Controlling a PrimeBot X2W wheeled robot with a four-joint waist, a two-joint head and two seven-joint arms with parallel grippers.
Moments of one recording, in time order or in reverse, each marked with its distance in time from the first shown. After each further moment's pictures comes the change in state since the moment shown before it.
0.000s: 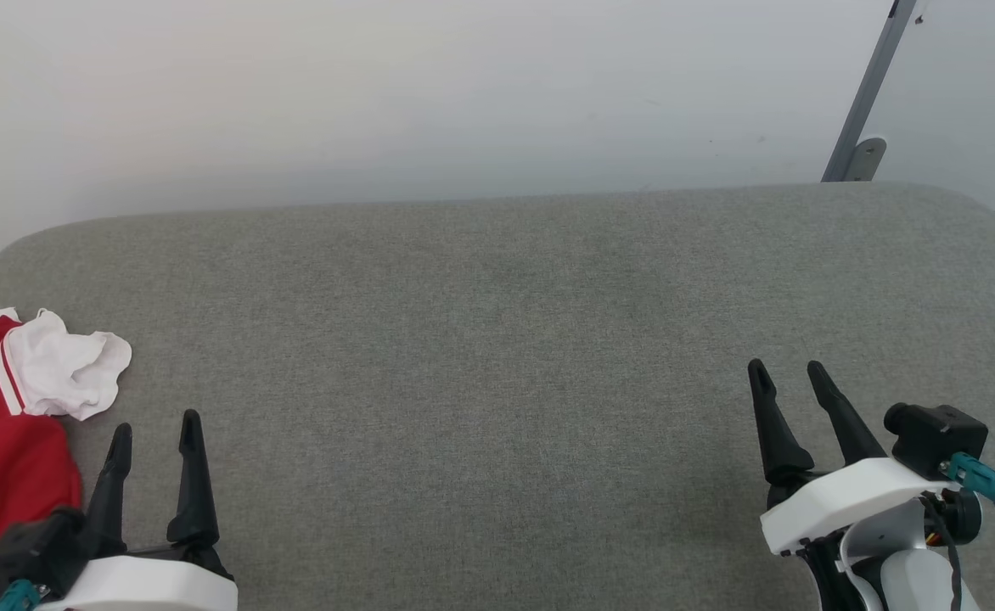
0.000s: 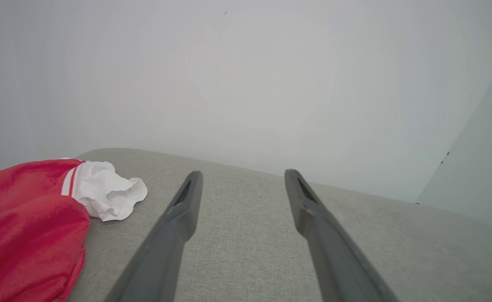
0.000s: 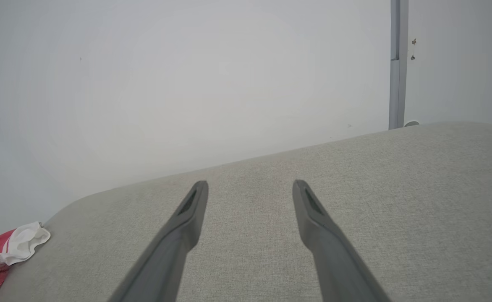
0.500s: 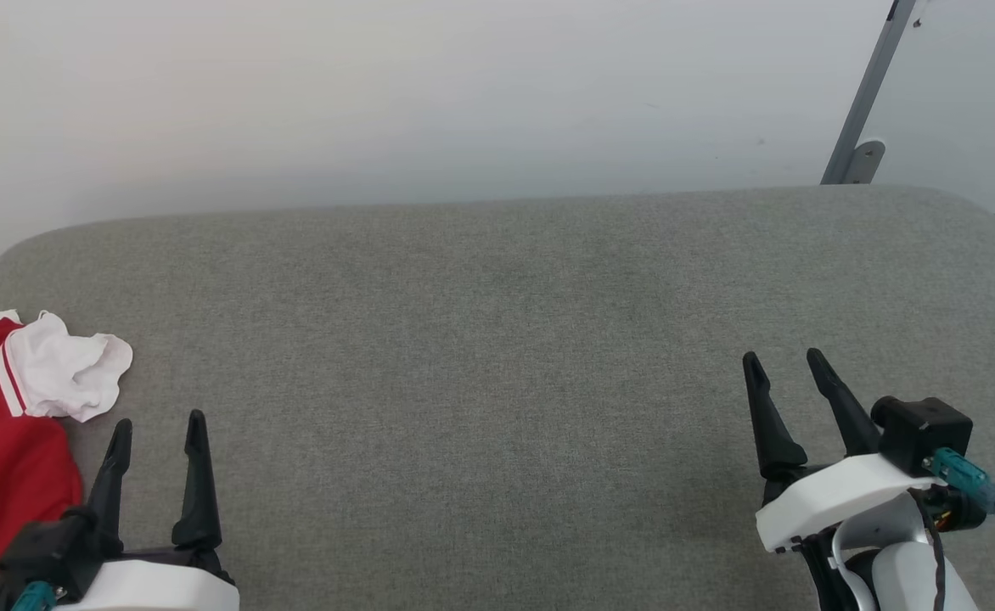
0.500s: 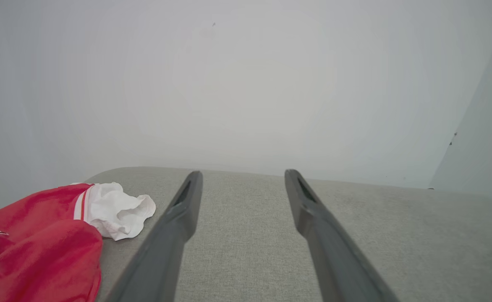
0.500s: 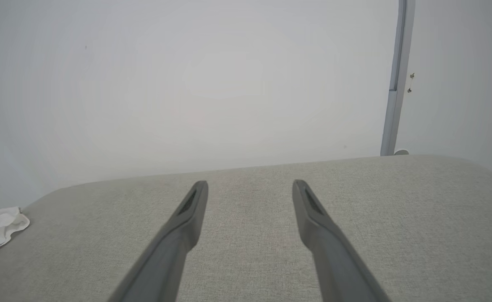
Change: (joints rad) left arm 0.005 0.006 0.002 -0.006 0.123 -0.009 -0.032; right arm -0.011 0.000 0.007 -0.009 -0.133 0.000 -0.029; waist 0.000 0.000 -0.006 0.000
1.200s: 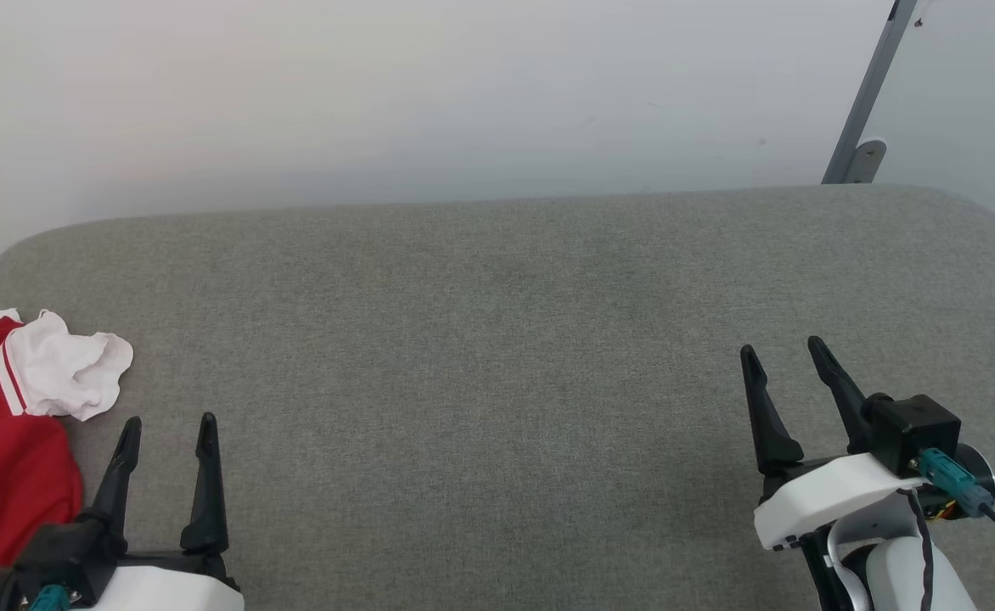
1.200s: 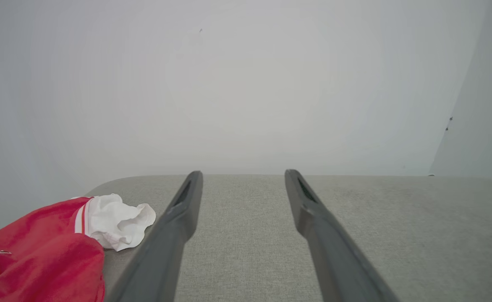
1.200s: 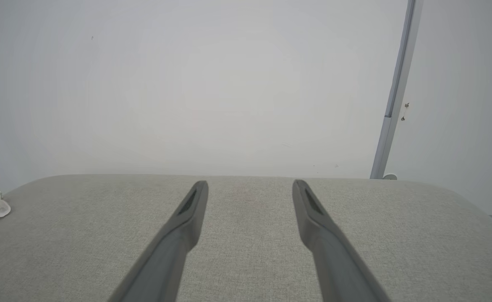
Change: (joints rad) left arm 0.006 0.006 -0.009 -0.002 0.065 -0.016 -0.022; right arm -0.007 0.000 0.002 -0.010 -0.111 0.001 -0.036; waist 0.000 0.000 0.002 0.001
